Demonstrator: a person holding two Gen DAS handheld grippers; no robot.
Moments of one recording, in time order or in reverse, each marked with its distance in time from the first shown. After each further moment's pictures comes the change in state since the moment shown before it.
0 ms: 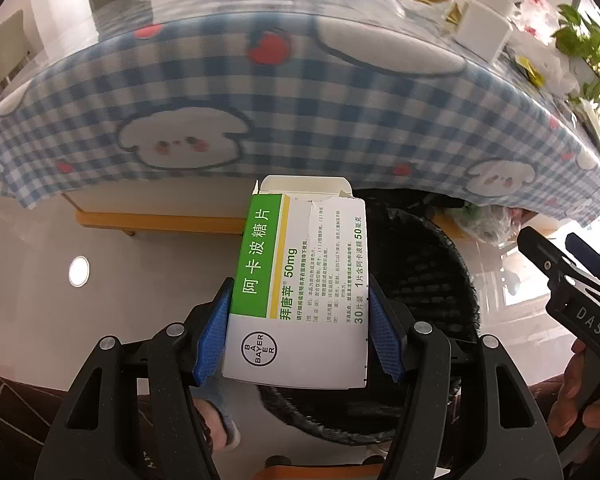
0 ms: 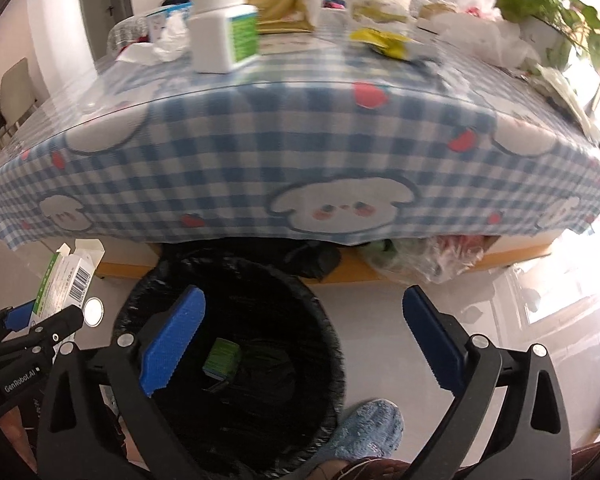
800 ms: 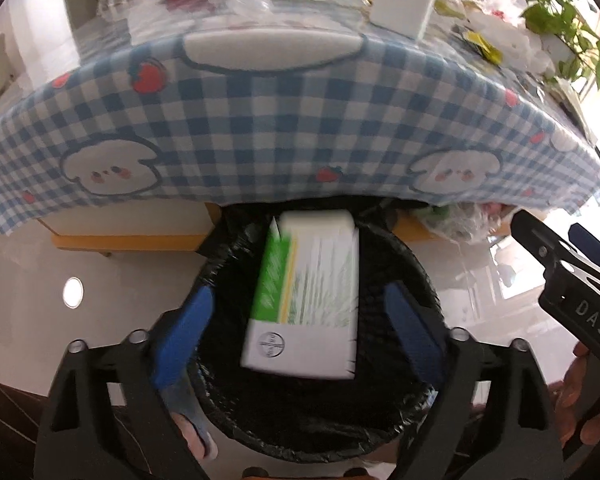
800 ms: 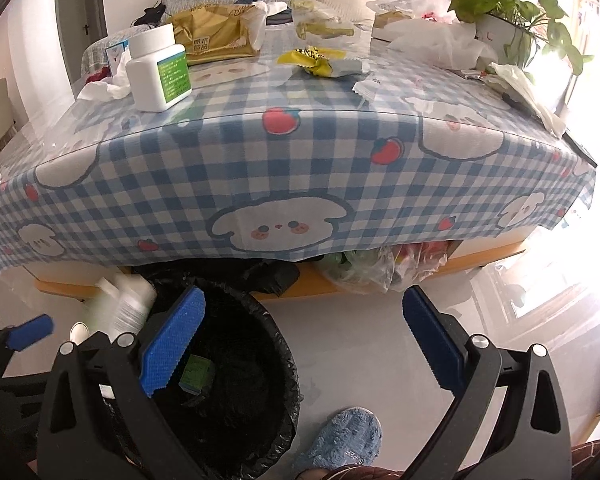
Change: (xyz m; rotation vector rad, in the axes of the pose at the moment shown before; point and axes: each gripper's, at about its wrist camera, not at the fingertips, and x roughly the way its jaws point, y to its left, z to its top) left arm 0.003 -0.060 0.002 0.055 -0.041 -0.021; right arm -0.015 -0.035 0.004 0.056 -0.056 -0.078
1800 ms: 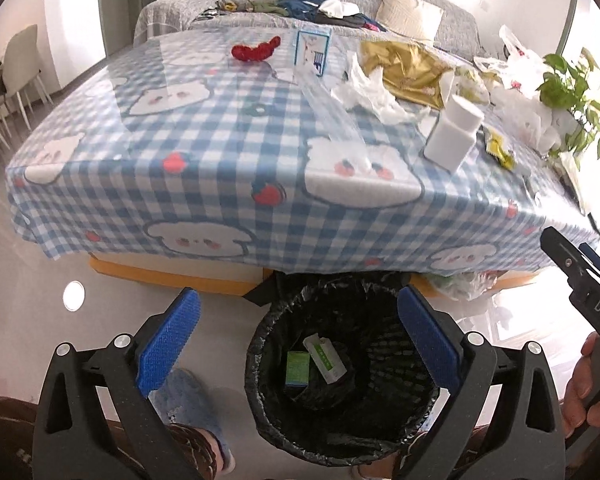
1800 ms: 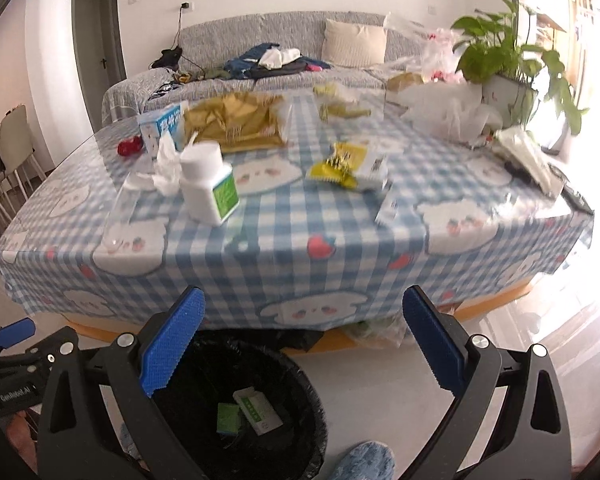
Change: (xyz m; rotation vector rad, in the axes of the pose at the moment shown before) left arm -0.078 0.060 0.049 -0.087 -0.111 0.014; right arm -0.064 0.015 0.058 0.007 -0.153 0.053
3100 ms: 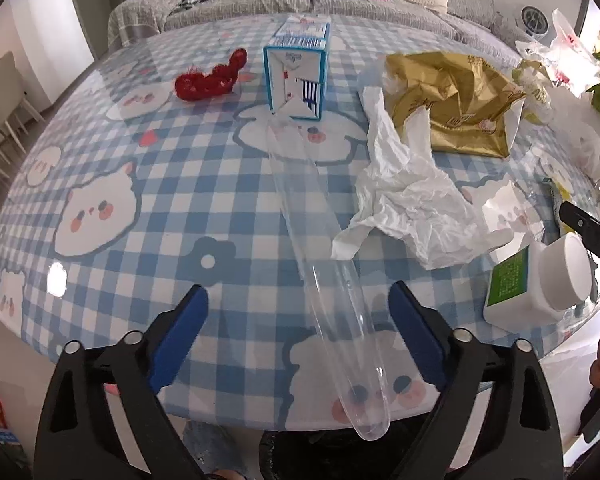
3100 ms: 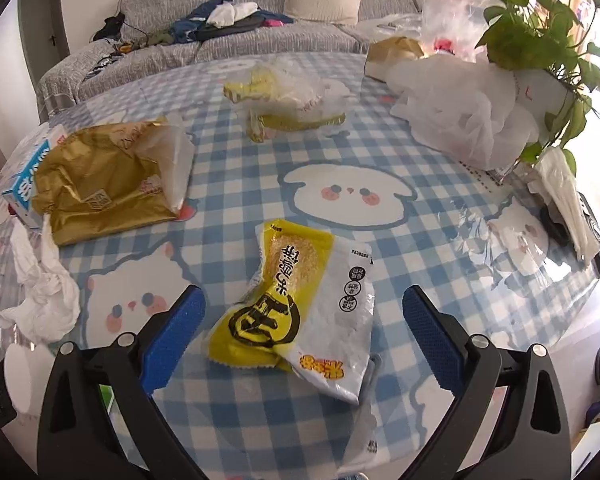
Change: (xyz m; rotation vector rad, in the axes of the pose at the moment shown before) left arm 0.111 -0.028 0.149 0.075 0.139 0.081; right arm 0.165 -0.043 0.129 0.047 0.213 -0.120
